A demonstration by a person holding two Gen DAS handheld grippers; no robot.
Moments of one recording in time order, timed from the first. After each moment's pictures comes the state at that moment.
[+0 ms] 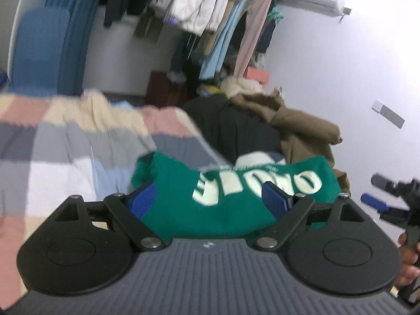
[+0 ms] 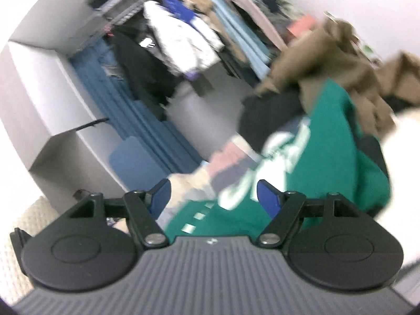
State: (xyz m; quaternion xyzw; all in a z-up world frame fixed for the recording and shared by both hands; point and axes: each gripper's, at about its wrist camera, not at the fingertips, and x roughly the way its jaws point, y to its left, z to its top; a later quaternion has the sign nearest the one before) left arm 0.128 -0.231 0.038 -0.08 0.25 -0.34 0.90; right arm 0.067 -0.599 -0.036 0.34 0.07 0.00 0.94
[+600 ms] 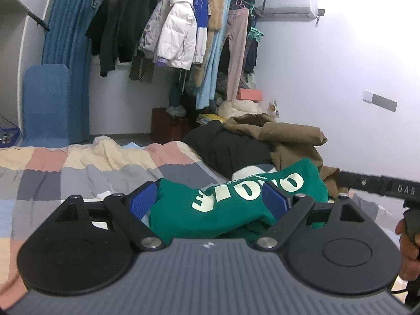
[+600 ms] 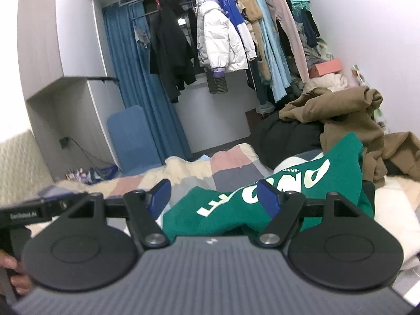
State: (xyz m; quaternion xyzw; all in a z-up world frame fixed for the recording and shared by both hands) left arm 0.003 -0.193 0.091 -0.02 0.17 -0.33 0.93; right arm 0.019 -0.492 0.013 0.16 0.10 -0.04 0.98
